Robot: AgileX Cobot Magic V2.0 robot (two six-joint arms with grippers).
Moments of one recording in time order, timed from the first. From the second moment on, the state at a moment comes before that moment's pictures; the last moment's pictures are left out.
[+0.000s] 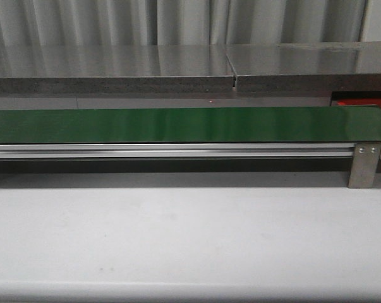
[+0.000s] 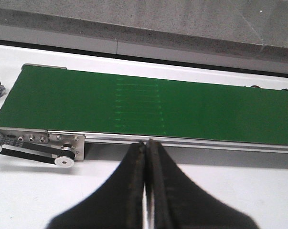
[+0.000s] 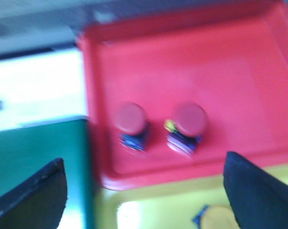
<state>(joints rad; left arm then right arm) -0.02 0.60 -0.53 -0.36 0.41 0.30 -0.39 1.56 -1.28 0.44 0.52 -0.42</state>
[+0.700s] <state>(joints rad) -0.02 0.60 -0.53 -0.36 0.41 0.30 -0.13 0.80 -0.69 0.45 0.51 -0.44</state>
